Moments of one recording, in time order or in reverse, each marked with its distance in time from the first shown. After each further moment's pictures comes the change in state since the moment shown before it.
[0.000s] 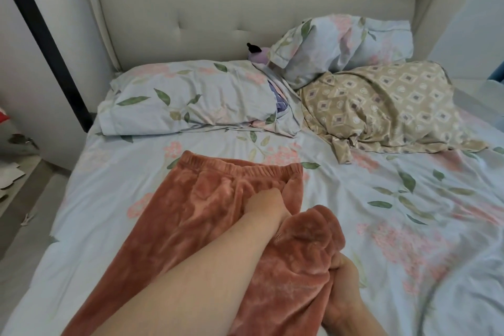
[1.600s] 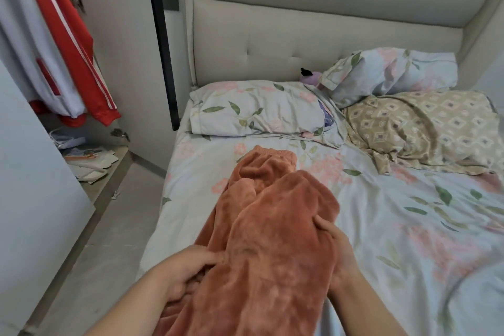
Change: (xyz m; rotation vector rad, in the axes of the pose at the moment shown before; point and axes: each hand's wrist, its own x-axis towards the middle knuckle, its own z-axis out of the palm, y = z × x) left_hand -0.247 -0.239 -0.030 -1.237 -0.282 -0.269; right_hand -0.064 0.068 0.119 -0.199 -0.093 0.195
